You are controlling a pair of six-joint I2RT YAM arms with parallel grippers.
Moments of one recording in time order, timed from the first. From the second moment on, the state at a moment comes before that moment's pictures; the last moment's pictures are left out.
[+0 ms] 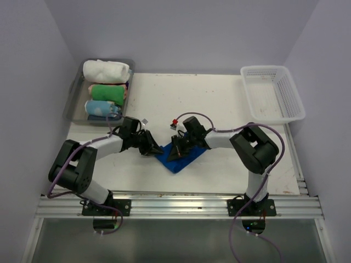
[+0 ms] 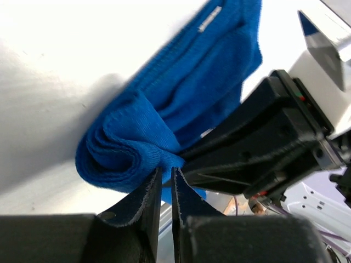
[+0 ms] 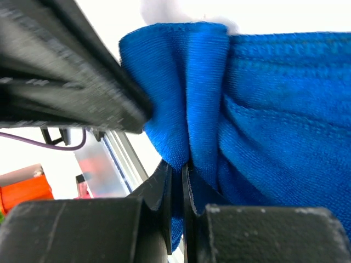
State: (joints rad) left arm -0.35 1.51 0.67 -0.13 0.62 -0.89; right arm 0.69 1.90 0.97 0.03 -0.75 0.59
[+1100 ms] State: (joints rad) left arm -0.35 1.66 0.80 -0.20 0.64 -0.78; right arm 0.99 1.66 1.06 -0.37 0.05 0.28
